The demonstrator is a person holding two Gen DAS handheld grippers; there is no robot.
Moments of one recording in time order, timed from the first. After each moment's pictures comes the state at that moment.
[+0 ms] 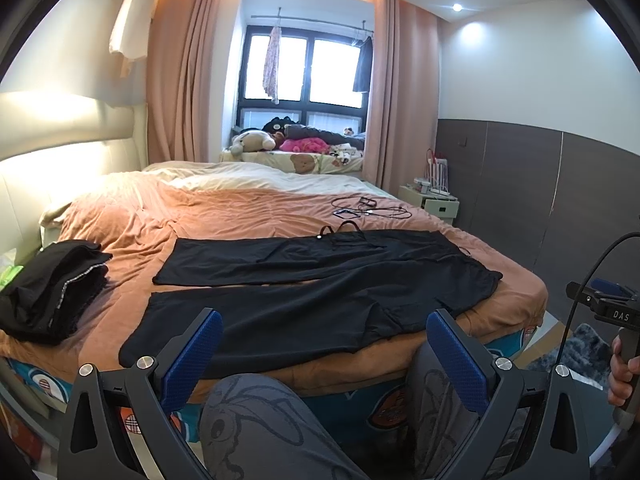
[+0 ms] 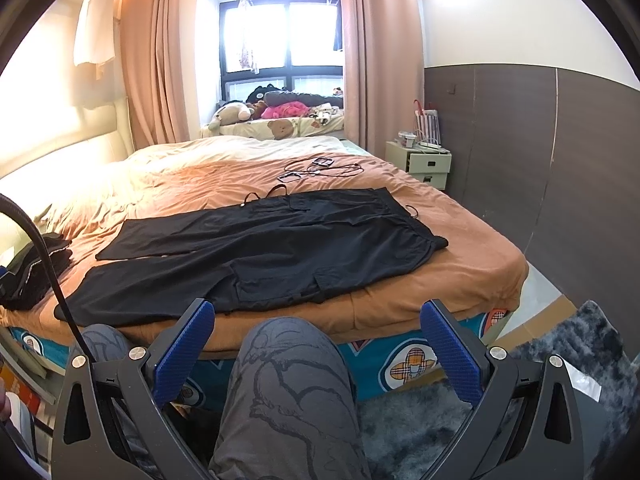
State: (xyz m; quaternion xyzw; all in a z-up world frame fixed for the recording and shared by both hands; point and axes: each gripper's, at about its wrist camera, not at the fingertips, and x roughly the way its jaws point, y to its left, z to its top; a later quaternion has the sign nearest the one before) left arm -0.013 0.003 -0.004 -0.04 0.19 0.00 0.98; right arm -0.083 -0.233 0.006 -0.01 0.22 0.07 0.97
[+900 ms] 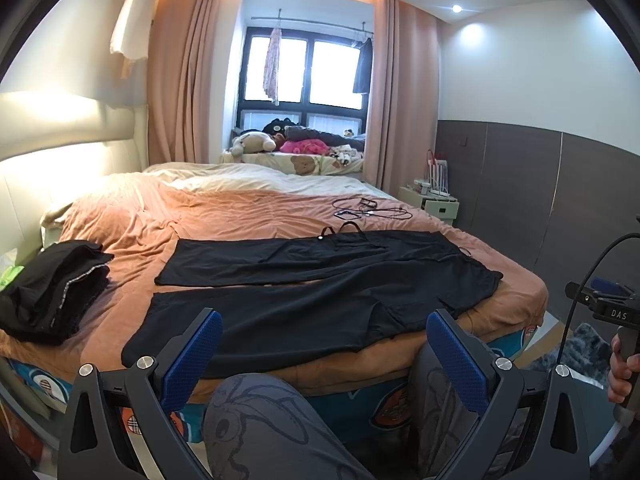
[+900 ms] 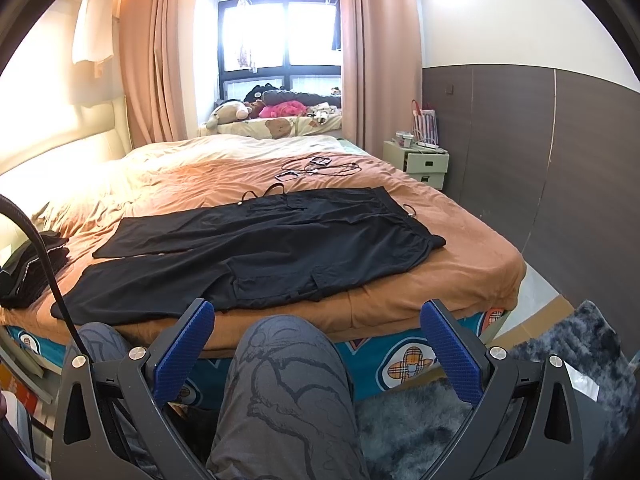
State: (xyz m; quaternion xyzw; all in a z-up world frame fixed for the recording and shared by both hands) left arm -0.017 0.010 -0.009 -0.04 0.18 -0.01 0.98; right arm -0.084 -0.230 0.001 -0.01 0.22 0.07 0.97
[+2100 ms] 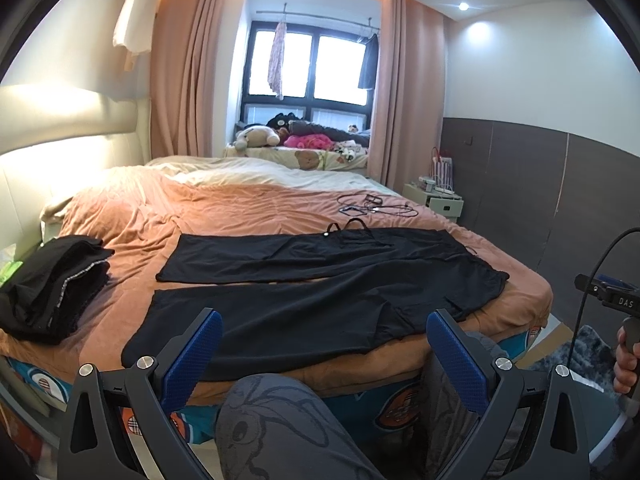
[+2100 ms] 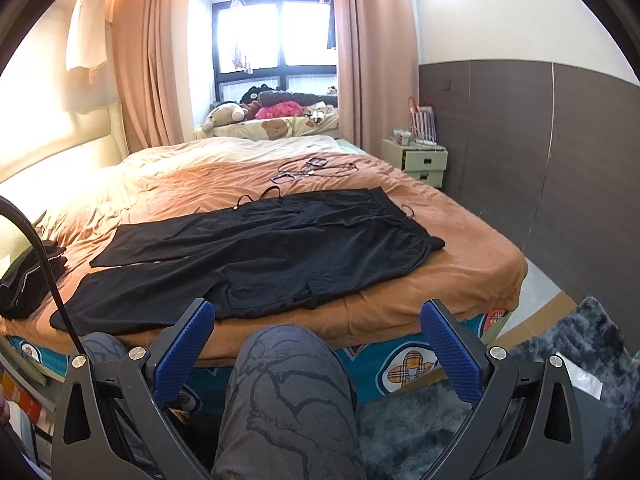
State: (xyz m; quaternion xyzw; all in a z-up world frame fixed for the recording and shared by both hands) left arm -0.001 0.023 -0.011 -0.05 0.20 0.00 0.98; right arm -0.061 -0.239 0.004 0.01 0.23 0.07 0.97
